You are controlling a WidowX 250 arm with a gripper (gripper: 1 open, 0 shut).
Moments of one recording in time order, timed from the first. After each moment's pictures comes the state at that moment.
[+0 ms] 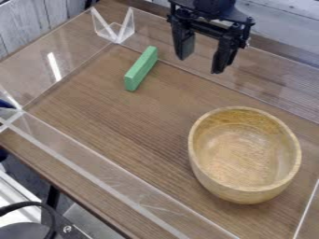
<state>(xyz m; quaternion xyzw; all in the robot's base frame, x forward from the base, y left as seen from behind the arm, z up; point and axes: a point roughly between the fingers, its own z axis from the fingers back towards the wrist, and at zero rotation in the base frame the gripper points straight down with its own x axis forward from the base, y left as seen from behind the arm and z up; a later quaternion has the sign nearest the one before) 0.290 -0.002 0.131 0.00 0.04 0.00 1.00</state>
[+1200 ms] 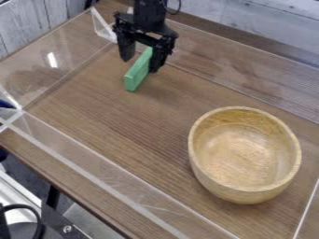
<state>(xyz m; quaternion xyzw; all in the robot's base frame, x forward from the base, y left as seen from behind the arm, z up) 0.312 0.122 0.067 0.05 0.05 0.08 0.99</state>
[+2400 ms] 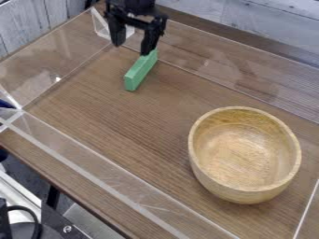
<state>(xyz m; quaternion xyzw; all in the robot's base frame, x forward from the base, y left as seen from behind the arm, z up) 0.328 0.133 0.086 0.04 0.08 0.09 0.99</state>
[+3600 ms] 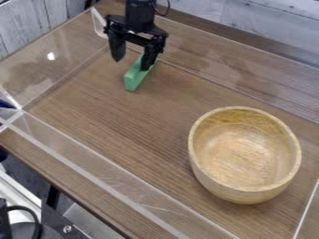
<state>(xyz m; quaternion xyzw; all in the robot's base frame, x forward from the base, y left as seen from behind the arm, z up) 0.326 0.126 0.058 0.06 0.07 0.09 0.99</state>
